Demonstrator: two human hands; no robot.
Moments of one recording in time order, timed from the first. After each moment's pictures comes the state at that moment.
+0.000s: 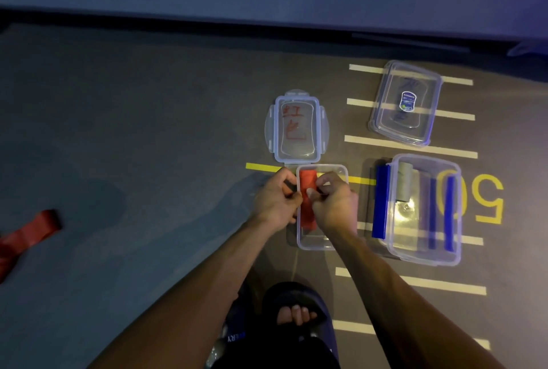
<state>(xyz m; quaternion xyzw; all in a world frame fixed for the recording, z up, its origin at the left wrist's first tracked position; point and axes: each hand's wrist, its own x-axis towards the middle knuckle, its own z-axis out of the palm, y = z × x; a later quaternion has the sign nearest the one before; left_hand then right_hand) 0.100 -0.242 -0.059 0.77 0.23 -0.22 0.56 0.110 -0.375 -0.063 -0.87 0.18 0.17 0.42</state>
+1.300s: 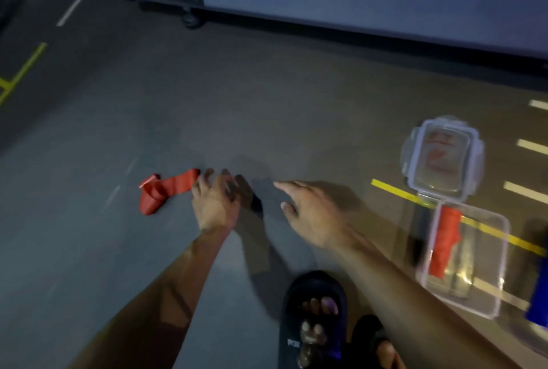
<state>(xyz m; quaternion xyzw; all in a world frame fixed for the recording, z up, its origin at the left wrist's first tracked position) -0.034 0.034 -0.068 0.87 0.46 -0.04 0.17 0.079 -0.157 -0.035 -0.82 -0.34 0.34 0.29</state>
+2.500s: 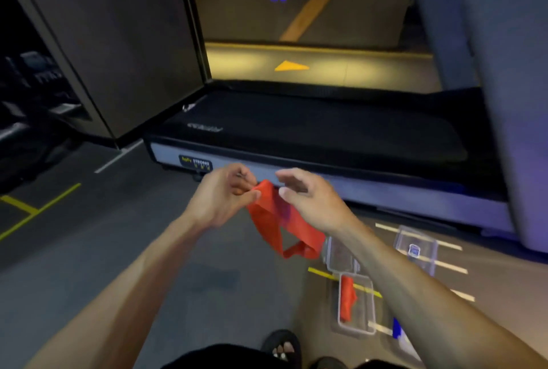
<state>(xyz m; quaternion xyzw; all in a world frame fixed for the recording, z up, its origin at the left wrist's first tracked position) -0.055 -0.058 0.381 0.87 0.08 0.14 0.47 0.037 -0.255 0.366 -0.79 -0.33 0.11 0.50</state>
